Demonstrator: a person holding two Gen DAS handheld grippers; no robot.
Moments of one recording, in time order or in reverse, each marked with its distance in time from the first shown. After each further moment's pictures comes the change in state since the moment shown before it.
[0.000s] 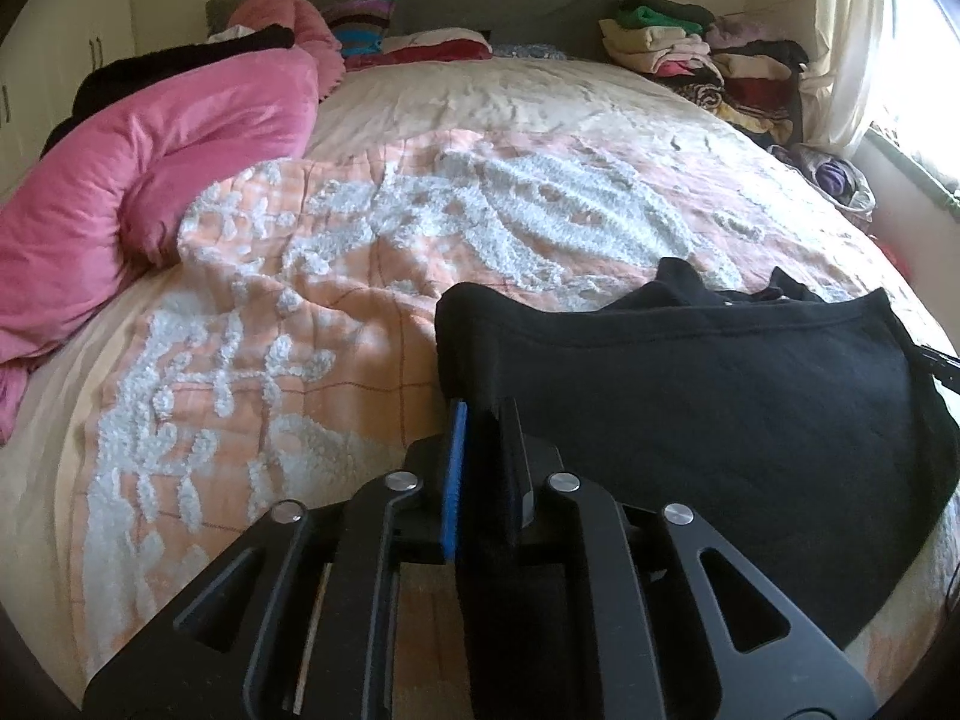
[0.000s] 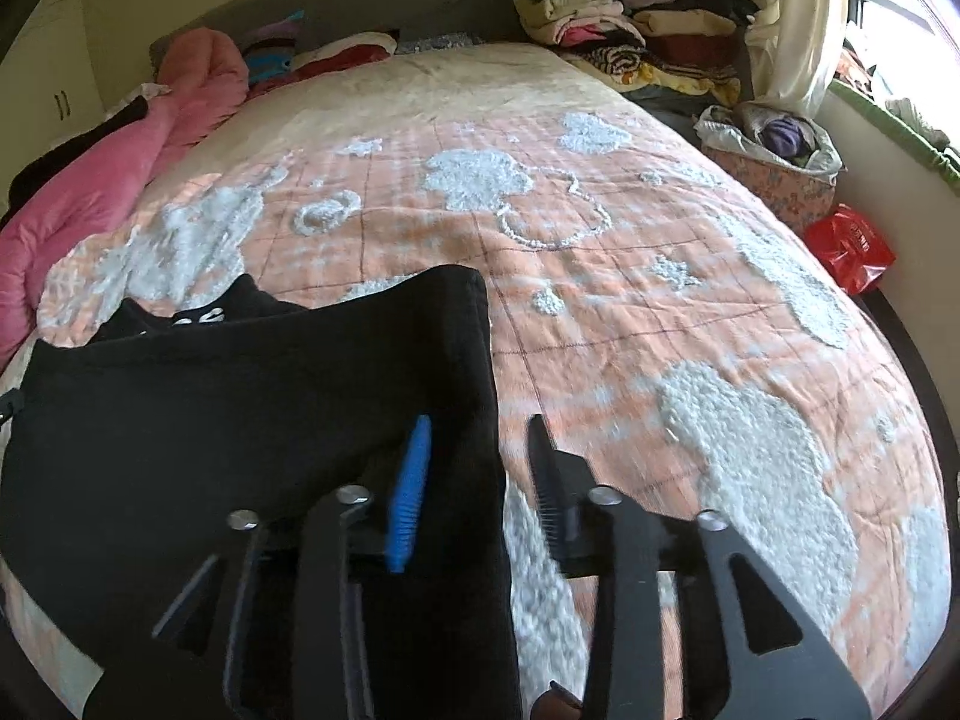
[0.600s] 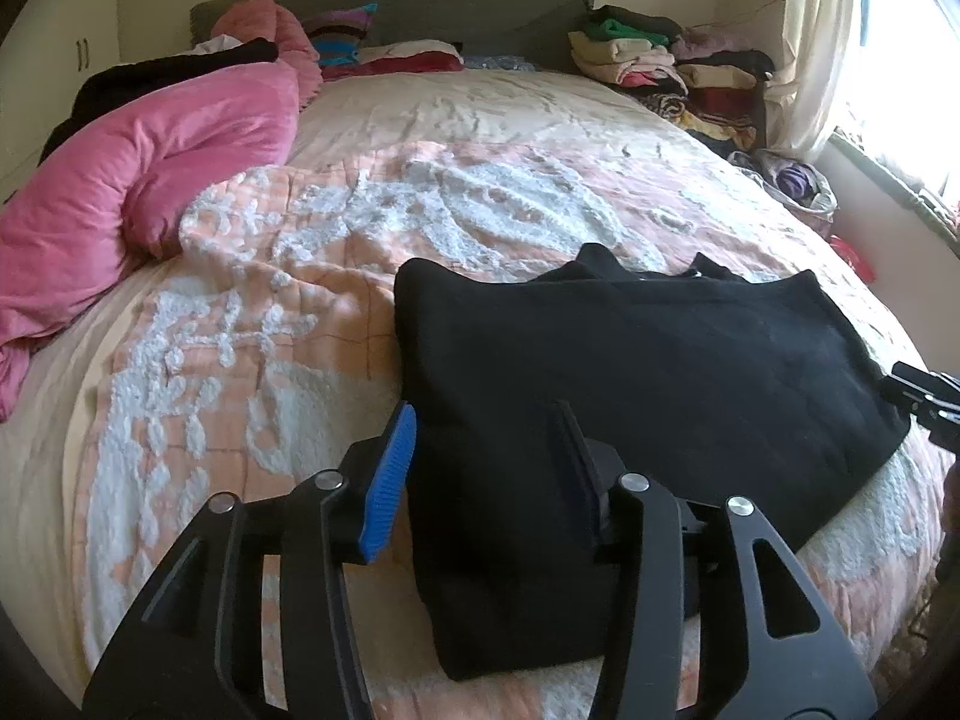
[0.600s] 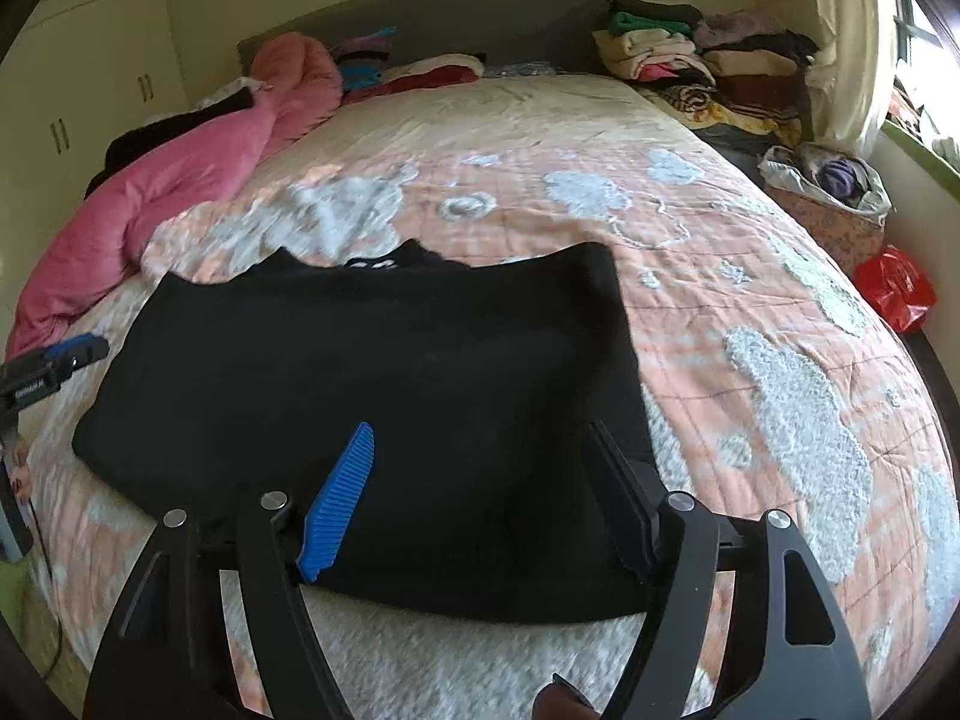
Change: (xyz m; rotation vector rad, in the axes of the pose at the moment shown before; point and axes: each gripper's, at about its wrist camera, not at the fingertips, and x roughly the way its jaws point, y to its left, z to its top) left arm -0.053 -0.016 -0.025 0.006 -0.022 -0.075; right arm -0.076 0.050 -0.051 -0.107 -0.055 0.155
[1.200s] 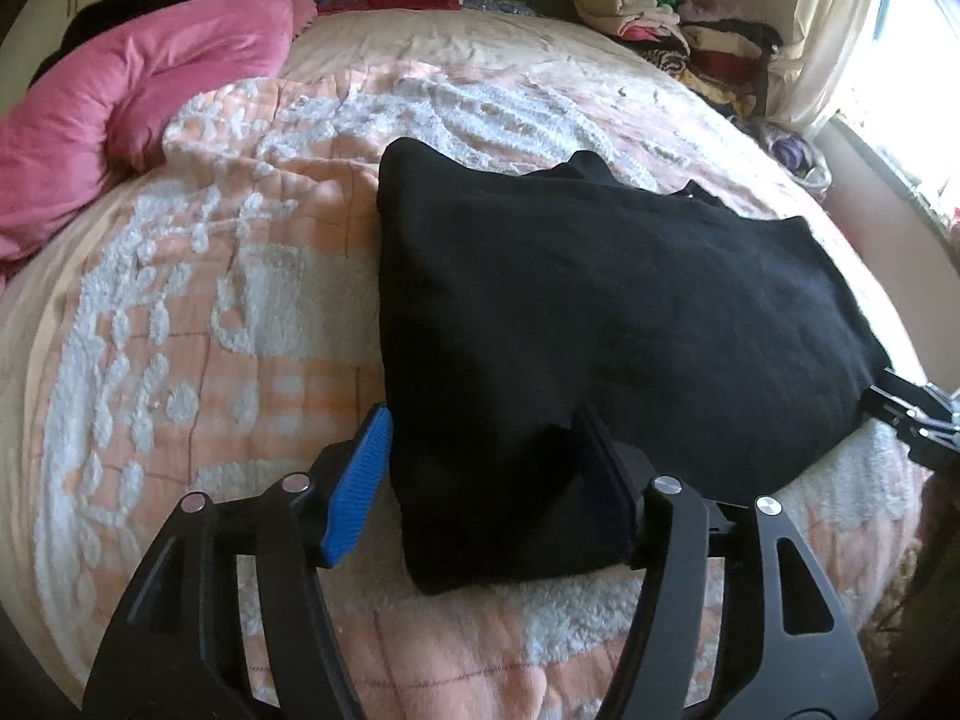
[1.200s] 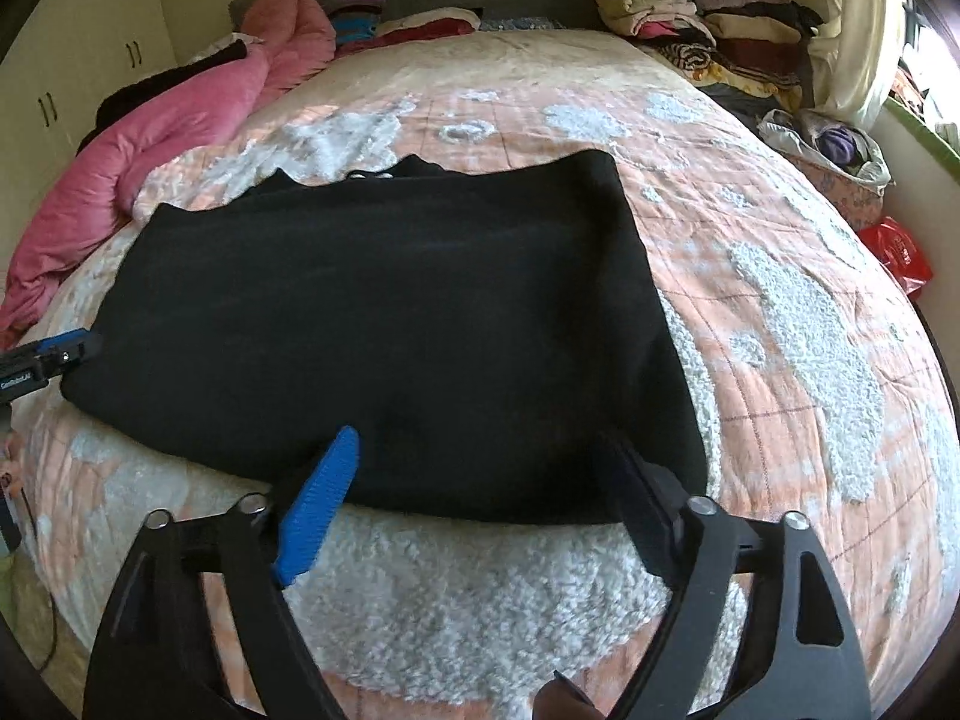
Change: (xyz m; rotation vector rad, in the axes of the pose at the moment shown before) left arm 0.009 0.006 -0.035 -0.062 0.148 -0.062; right arm 0.008 0.008 -0.035 0.006 0.105 -0.016
